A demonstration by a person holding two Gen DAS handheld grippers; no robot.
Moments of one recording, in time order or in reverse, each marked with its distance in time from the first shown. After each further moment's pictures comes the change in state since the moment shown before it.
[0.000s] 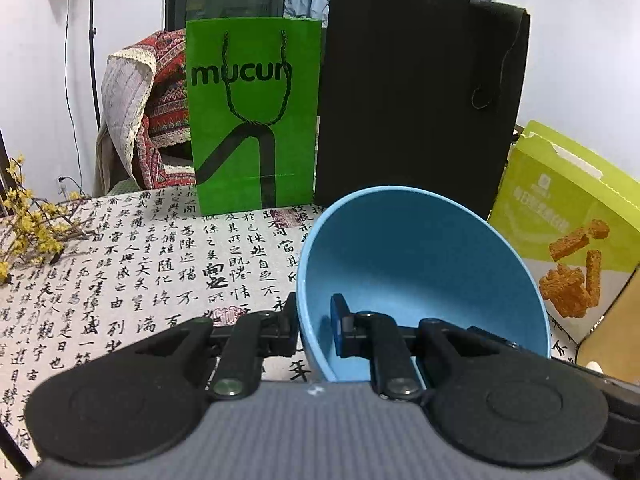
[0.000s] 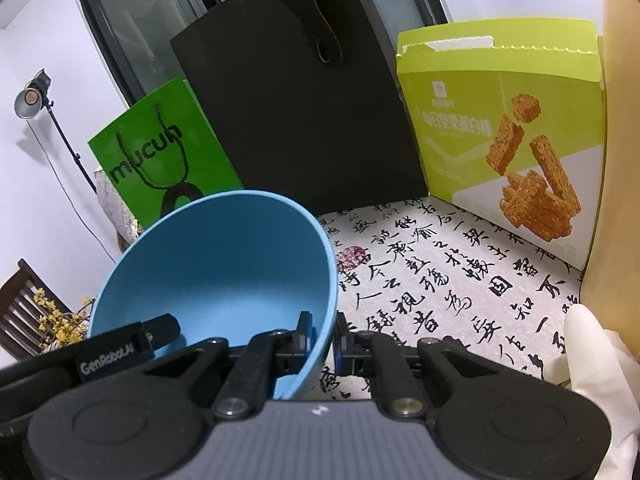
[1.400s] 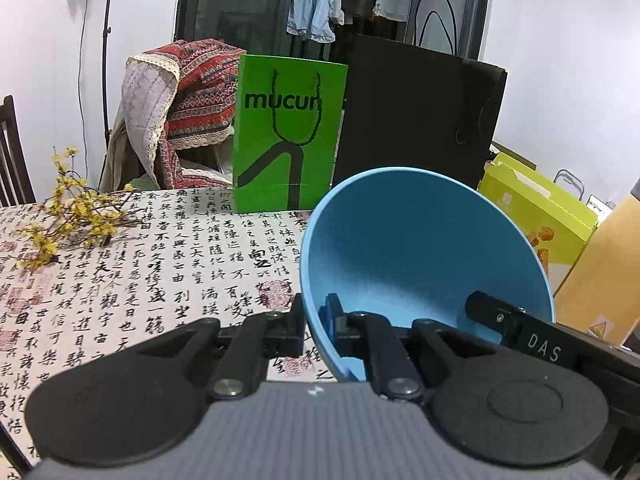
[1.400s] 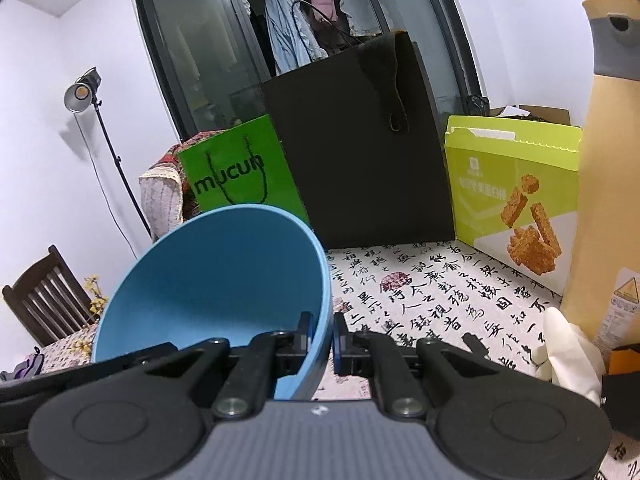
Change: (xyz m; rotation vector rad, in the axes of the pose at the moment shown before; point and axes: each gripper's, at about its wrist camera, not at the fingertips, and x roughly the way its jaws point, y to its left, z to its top) left arm -0.115 0.063 -0.022 -0.049 -0.028 -0.063; right arm -0.103 0.067 -0.032 -0.113 -0.114 0.032
